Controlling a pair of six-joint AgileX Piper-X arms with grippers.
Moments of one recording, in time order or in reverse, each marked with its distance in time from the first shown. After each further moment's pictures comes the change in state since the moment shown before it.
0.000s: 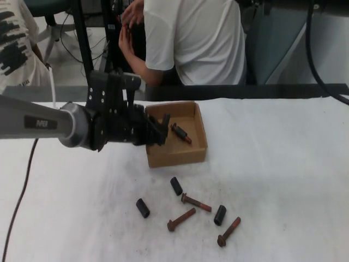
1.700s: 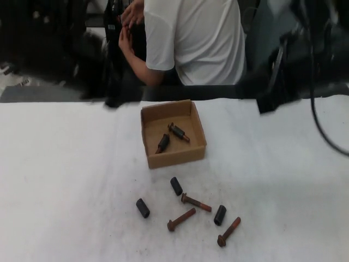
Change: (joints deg) left arm 0.1 -45.0 2.7 50.7 -8.5 14.4; right arm -5.0 1.1 2.6 36.1 16.4 -22.5
